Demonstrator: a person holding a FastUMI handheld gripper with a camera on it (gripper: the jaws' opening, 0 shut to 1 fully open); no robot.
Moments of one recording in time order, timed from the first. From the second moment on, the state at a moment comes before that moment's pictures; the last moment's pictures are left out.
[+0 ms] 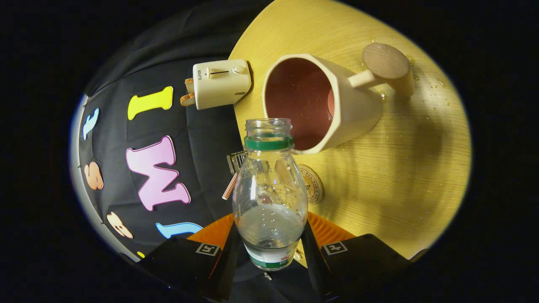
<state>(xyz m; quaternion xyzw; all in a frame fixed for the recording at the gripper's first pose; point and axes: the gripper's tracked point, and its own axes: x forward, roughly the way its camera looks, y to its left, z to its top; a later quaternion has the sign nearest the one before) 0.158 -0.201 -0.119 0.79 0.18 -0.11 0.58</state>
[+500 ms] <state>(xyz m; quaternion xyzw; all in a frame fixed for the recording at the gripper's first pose) 0.160 -0.202 -0.116 0.82 0.18 -0.12 0.53</state>
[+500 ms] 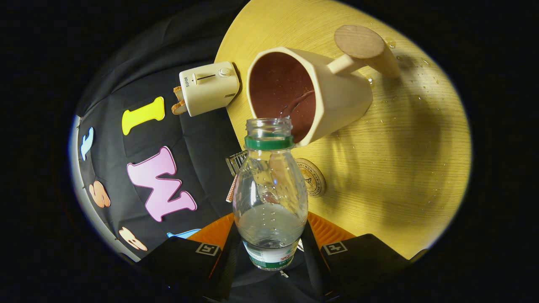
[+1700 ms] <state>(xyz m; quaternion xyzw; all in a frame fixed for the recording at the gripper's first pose) 0.163 -0.230 -0.092 0.89 0.15 -0.11 0.41</state>
